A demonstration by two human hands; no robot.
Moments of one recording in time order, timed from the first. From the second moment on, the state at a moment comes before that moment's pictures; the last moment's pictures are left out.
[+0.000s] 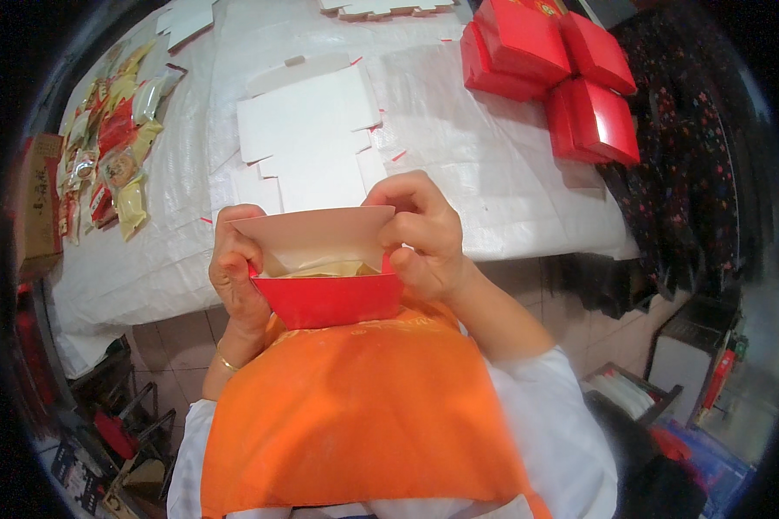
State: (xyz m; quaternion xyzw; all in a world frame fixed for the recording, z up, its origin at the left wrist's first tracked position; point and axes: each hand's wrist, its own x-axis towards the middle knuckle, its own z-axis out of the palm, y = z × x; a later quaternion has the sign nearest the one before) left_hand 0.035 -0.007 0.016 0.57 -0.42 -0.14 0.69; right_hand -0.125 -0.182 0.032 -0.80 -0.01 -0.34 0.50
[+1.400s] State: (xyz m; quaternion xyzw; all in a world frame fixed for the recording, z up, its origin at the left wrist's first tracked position) left_hand 0.068 0.003 0.064 0.66 -0.50 -0.23 0.51; right_hand -0.127 -0.183 0.059 -0.81 0.15 -0.21 0.52
